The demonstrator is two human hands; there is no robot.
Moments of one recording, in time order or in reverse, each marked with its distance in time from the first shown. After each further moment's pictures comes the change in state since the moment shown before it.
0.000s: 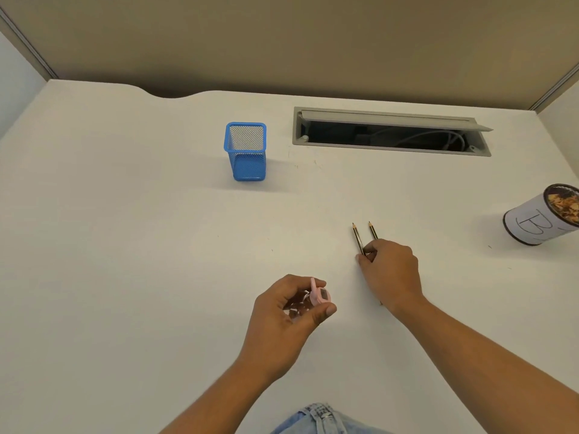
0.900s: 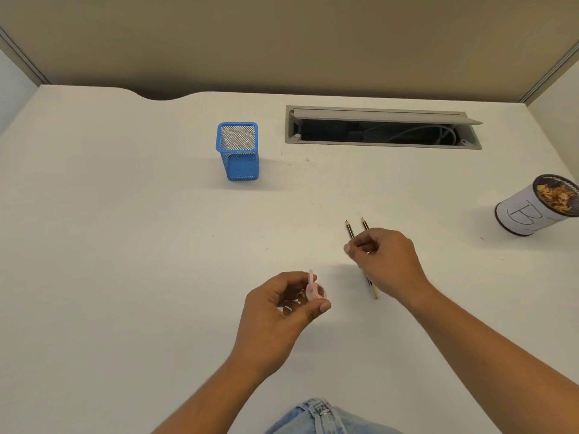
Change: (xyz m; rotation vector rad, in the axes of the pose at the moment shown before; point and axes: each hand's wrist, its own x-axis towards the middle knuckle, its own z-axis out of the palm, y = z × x) left_hand -0.003 0.011 -0.001 -0.009 0.011 -0.030; right_hand -0.016 -0.014 -0.036 0.336 -0.138 -0.021
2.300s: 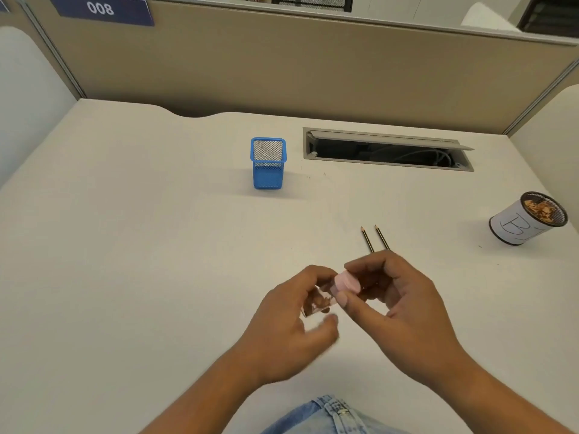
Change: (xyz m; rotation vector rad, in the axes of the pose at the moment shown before) left_hand -0.040 0.025 -0.060 0.287 -0.314 0.322; right_hand -0.149 -0.086 0.007 0.368 -0.033 -0.399
